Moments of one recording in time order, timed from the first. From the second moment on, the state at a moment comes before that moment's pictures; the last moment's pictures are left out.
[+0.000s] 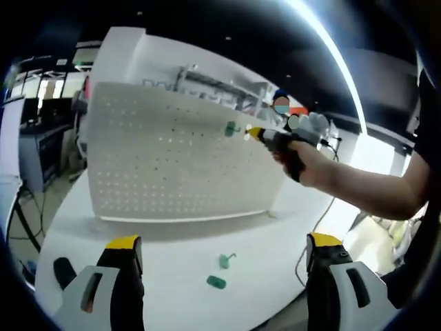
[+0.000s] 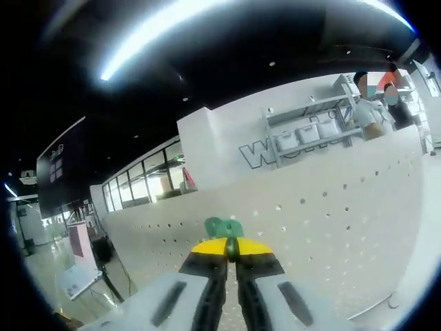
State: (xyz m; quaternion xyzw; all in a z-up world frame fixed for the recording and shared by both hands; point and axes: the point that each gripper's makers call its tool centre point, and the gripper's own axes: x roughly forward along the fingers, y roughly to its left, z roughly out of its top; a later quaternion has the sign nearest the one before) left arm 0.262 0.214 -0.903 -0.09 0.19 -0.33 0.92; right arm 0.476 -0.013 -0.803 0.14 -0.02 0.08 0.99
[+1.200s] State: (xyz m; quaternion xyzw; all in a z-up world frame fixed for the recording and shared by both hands) left arm 0.270 0.210 -0.914 -0.07 0.20 -0.33 0.92; right arm 0.503 -0.039 -0.799 0.15 -0.06 0.05 0.99
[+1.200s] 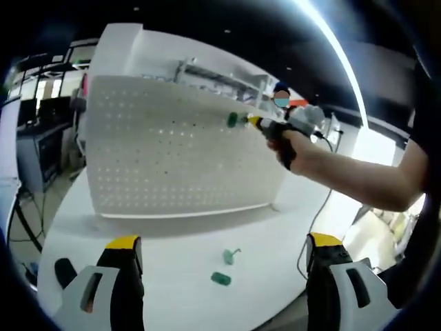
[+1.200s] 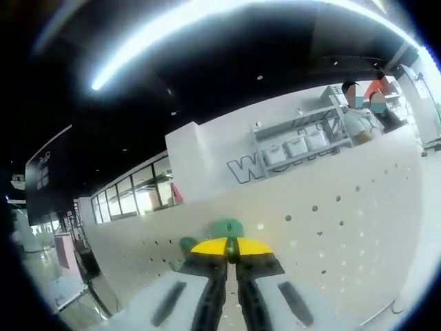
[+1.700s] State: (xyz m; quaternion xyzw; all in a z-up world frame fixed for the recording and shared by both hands) left arm 0.269 0.207 -0.917 -0.07 0.21 -0.33 0.92; right arm 0.501 -0.041 -0.804 0.17 -0.07 0.05 0.98
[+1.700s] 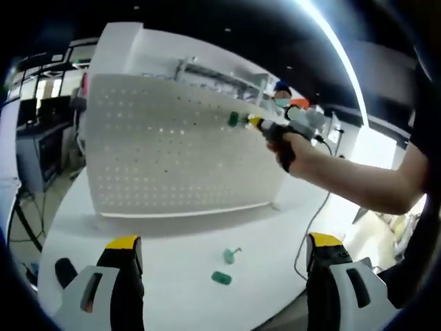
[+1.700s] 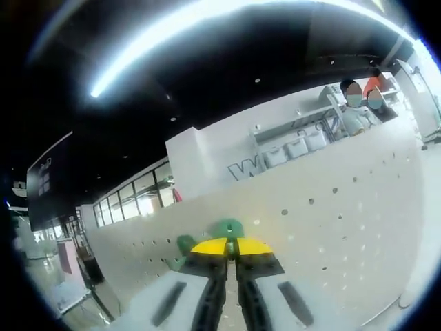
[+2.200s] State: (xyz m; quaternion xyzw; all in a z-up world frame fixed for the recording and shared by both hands) left arm 0.266 0.212 -0.918 -0.08 0.21 -0.32 0.92; right arm 0.501 -0.037 -0.805 0.11 -0.08 0.01 0.99
